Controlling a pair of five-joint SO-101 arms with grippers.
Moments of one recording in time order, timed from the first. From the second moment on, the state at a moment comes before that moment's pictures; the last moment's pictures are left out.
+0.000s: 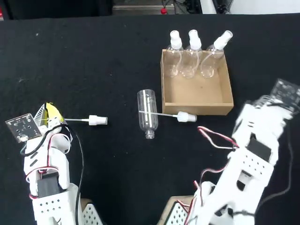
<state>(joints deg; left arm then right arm) -19.1 -103.9 96.1 27.7 9.4 33.5 -48.8 62.1 32.9 5.5</state>
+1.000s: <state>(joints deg) -19.1 -103.9 96.1 27.7 9.4 -30.2 -60.9 73.0 23.6 15.3</state>
